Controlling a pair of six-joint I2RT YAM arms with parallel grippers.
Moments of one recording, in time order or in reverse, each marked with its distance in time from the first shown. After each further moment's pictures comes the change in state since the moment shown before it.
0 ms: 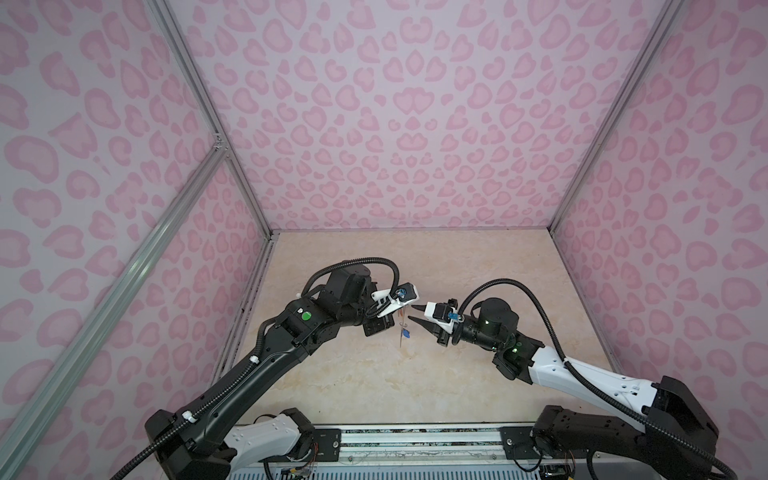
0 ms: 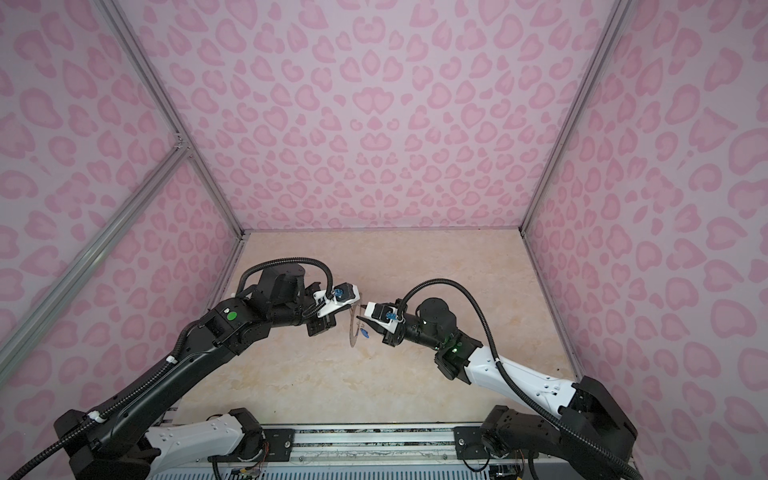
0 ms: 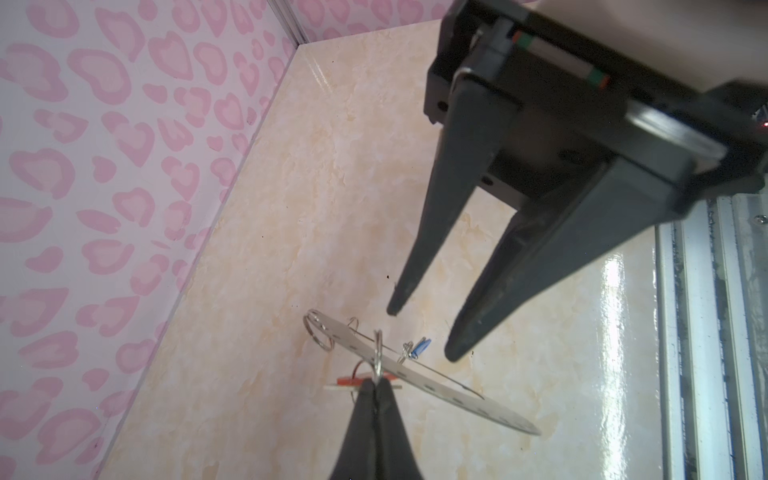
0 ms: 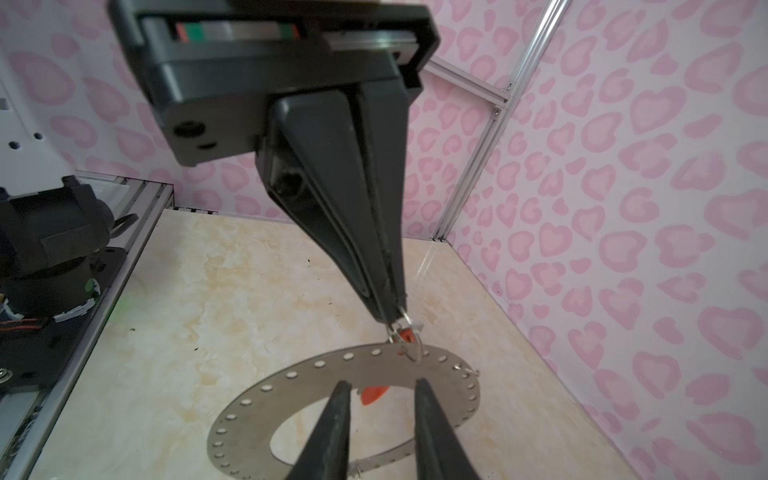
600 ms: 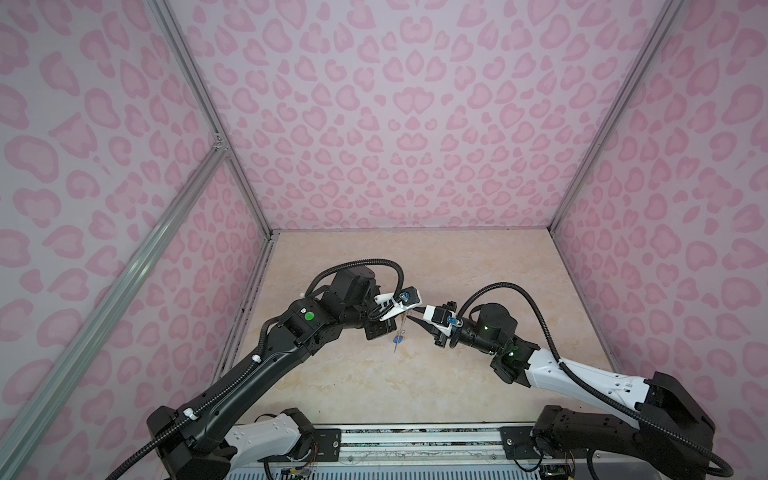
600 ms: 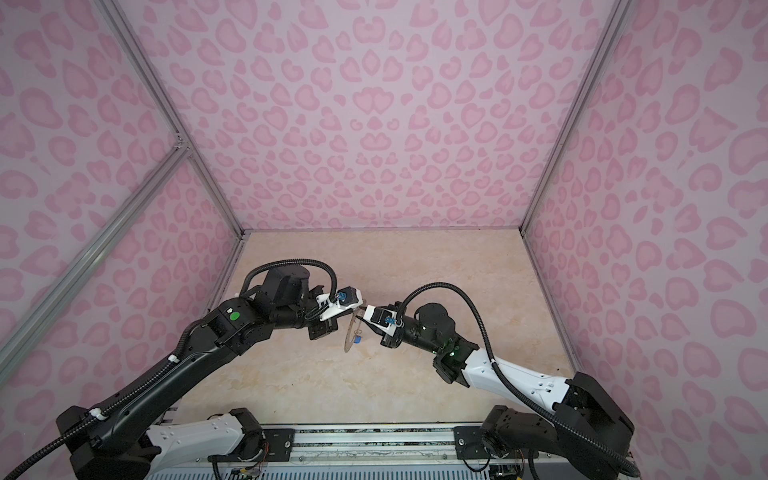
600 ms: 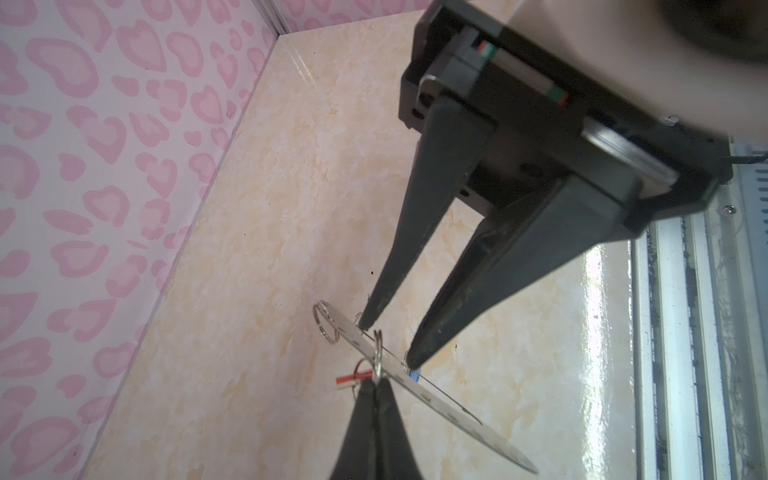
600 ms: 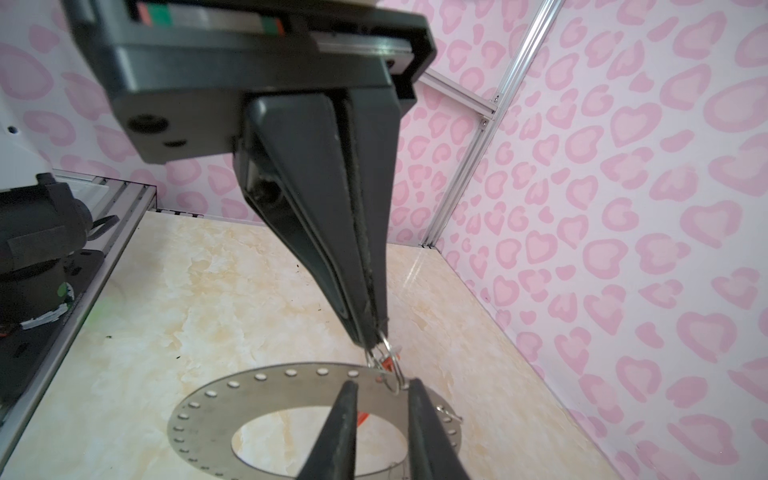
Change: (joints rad) left arm -0.025 0.007 -0.003 -0.026 0.003 0.000; right arm 0.014 0.015 -0.047 0.122 0.031 0.010
